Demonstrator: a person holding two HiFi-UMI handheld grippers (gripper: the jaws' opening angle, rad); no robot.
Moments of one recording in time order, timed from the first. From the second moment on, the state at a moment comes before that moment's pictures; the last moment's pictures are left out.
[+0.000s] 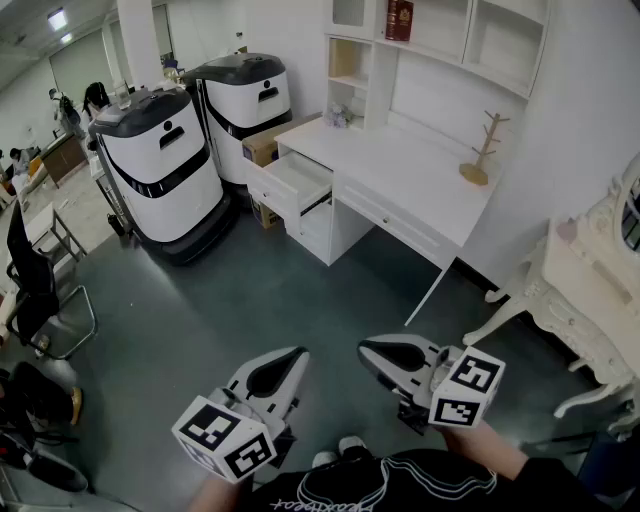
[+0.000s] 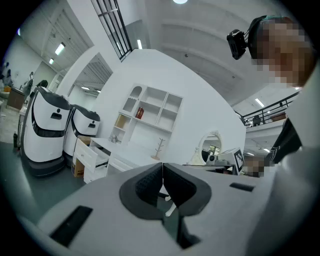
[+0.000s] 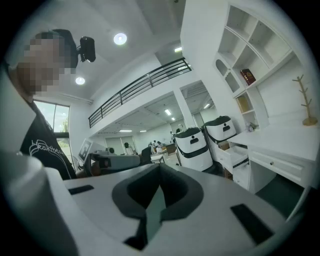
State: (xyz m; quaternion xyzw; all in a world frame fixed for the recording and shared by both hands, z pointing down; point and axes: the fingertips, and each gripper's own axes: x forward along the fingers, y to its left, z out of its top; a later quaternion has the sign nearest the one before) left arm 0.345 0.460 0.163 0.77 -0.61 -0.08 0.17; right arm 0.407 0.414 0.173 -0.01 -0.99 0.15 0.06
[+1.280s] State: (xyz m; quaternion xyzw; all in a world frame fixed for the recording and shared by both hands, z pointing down) left arm 0.214 0.414 0.205 0.75 -0.63 -0.08 0.19; right arm 0.270 0.355 0.209 -0.05 -0.98 0.18 0.04
